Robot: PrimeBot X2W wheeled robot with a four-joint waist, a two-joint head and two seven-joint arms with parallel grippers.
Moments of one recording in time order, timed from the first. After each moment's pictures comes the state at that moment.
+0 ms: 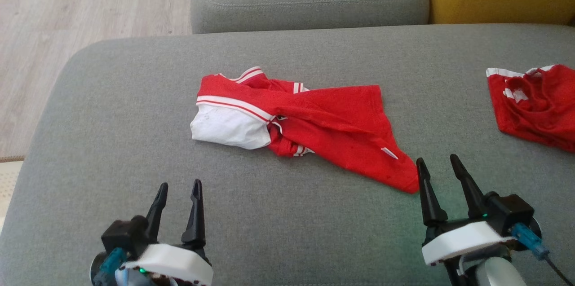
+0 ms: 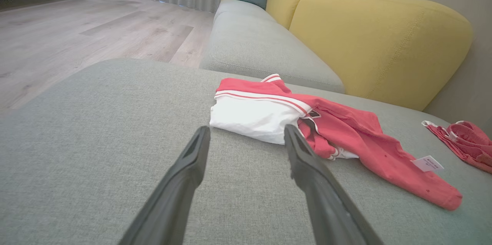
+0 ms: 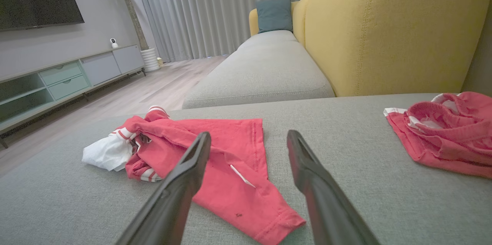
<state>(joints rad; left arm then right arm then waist) 0.08 0.15 -0.34 0.12 -0.41 0.16 -0.25 0.00 -0.05 0.09 0.26 0.17 0.13 -0.21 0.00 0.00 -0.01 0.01</state>
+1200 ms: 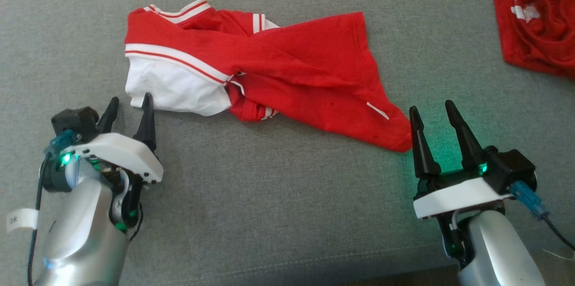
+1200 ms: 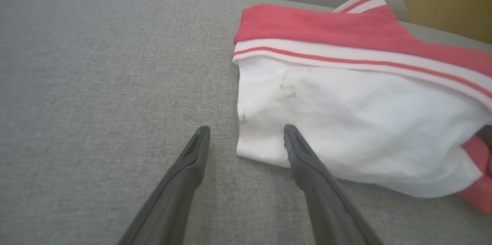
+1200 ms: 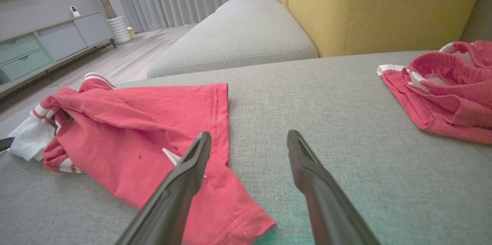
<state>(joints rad) -0.41 0.22 -0.25 0.56 -0.45 0.04 -0.13 -0.16 -0.05 0.13 0.25 0.16 0.13 -0.24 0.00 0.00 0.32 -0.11</state>
